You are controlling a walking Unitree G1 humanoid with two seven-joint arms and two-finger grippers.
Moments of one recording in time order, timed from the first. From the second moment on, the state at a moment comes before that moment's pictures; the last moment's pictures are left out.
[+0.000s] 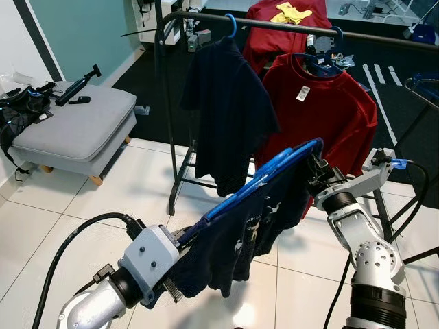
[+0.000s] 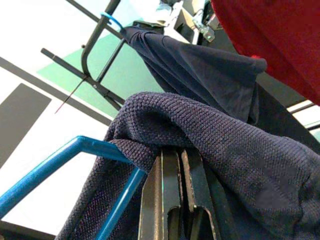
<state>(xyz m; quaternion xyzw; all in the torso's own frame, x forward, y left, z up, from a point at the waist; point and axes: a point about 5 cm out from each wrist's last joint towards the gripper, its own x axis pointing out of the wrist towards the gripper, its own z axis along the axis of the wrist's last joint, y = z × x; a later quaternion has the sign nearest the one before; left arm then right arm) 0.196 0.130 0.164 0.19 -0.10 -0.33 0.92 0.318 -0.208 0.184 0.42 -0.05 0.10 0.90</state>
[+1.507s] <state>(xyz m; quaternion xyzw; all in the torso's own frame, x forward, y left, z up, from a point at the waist) 0.239 0.145 0.154 0.31 -0.11 -0.24 0.92 0.302 -0.134 0.193 0.40 0.00 0.27 0.88</state>
